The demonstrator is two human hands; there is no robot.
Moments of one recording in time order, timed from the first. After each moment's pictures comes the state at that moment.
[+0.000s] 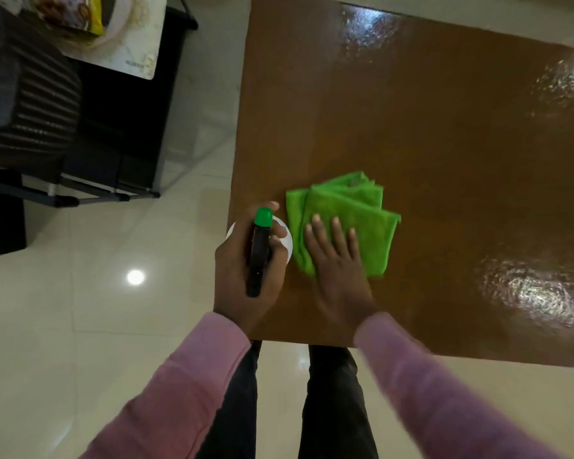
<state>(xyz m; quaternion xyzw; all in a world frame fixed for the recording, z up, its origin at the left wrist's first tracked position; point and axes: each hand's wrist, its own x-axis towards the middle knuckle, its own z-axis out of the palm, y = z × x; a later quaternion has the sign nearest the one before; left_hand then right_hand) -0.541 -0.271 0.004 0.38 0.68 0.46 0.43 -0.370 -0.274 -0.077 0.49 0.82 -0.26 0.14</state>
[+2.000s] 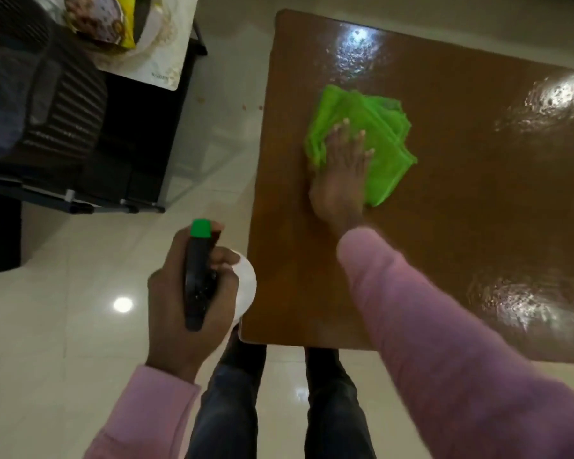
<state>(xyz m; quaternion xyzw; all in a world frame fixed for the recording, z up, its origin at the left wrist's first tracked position) -0.624 -0.326 0.029 0.40 0.73 0.40 0.38 -0.450 -0.157 -0.103 0.68 0.72 -0.15 0.06</state>
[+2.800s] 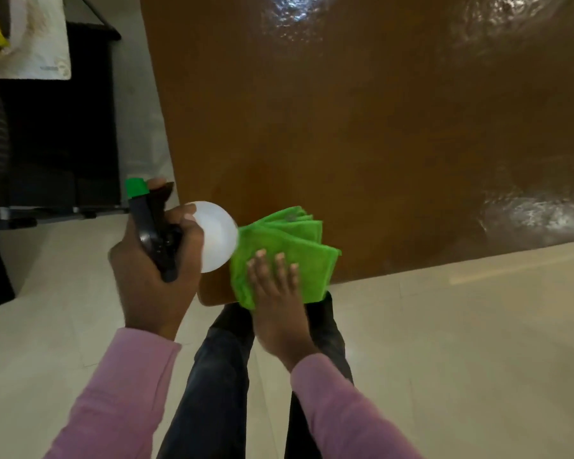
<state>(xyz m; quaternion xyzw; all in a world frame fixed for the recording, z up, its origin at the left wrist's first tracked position) -0.568 -0.334 0.016 0.52 0.70 0.36 0.32 -0.417 -0.441 -0.087 0.62 0.73 -0.27 0.08</state>
